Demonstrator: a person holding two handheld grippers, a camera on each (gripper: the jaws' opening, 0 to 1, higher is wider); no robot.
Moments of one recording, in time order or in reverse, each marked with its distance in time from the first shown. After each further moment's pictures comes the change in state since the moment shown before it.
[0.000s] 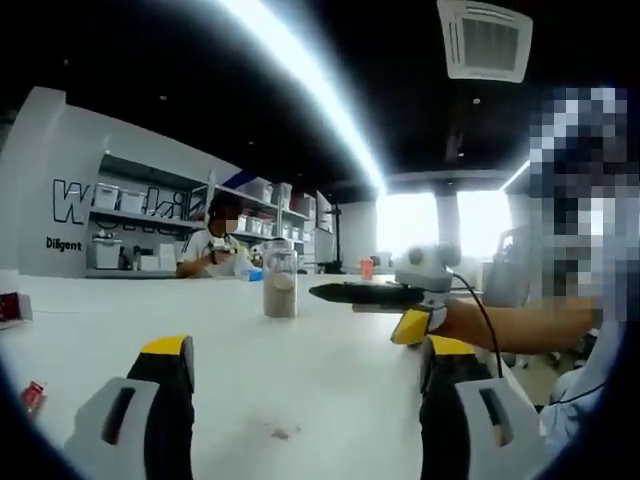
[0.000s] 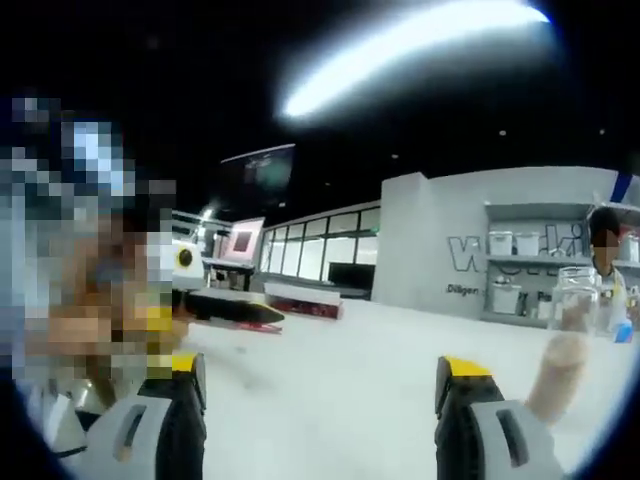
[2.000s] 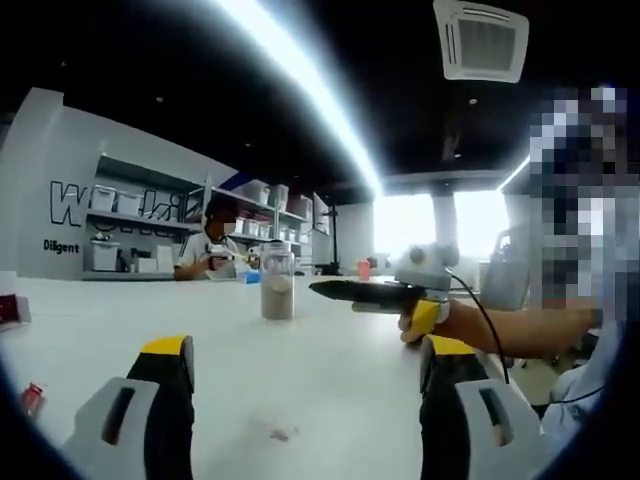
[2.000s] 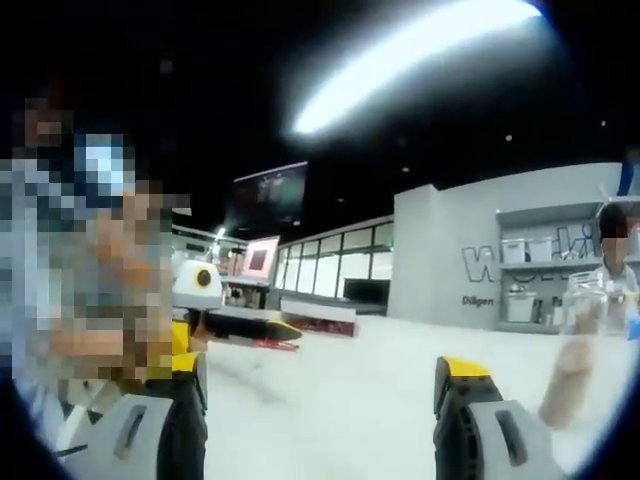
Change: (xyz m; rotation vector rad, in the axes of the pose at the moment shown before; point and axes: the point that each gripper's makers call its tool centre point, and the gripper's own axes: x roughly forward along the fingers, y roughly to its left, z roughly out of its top) left arm 0.000 0.001 0.001 0.001 -0.002 -0.006; right arm -0.004 0.006 0.014 0.012 -0.072 0.039
